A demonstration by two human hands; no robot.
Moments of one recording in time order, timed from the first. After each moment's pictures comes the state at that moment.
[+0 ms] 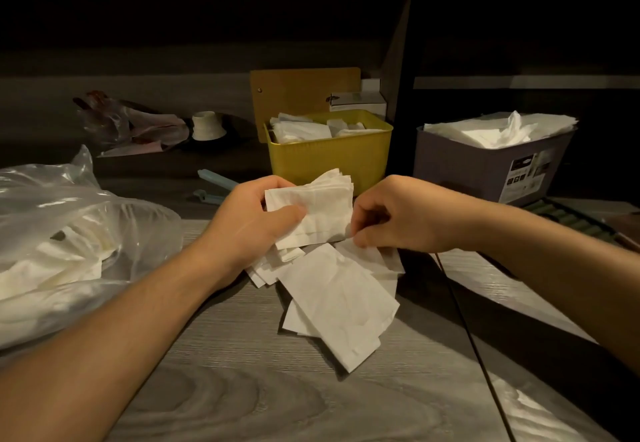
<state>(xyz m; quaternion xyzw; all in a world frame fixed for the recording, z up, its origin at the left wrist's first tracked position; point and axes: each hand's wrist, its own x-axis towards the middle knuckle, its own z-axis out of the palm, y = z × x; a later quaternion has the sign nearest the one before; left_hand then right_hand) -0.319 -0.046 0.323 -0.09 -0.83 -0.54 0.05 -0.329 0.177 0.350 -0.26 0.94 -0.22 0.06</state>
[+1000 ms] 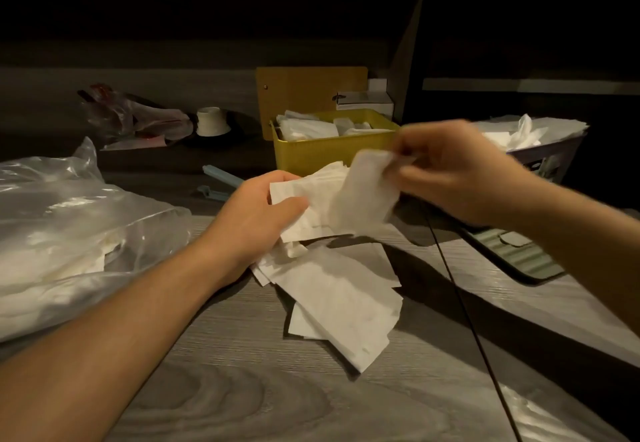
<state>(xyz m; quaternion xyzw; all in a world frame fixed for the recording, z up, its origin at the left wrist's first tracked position) -0.321 -0.044 0.324 -0.10 -0.83 -0.55 0.04 -0.315 0.193 0.378 -0.28 0.90 -0.32 -0.12</state>
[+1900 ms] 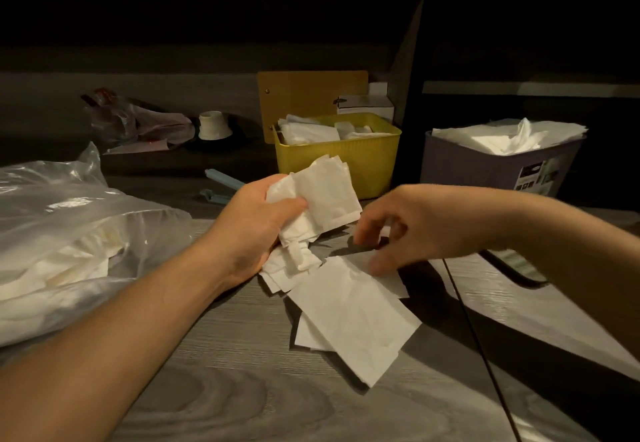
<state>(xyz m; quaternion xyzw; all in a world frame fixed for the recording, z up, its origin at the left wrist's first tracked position) -0.320 -0.039 0.327 -0.04 -0.72 -0.69 -0.03 -0.315 0.177 0.372 -0.26 0.94 -0.16 0.17</state>
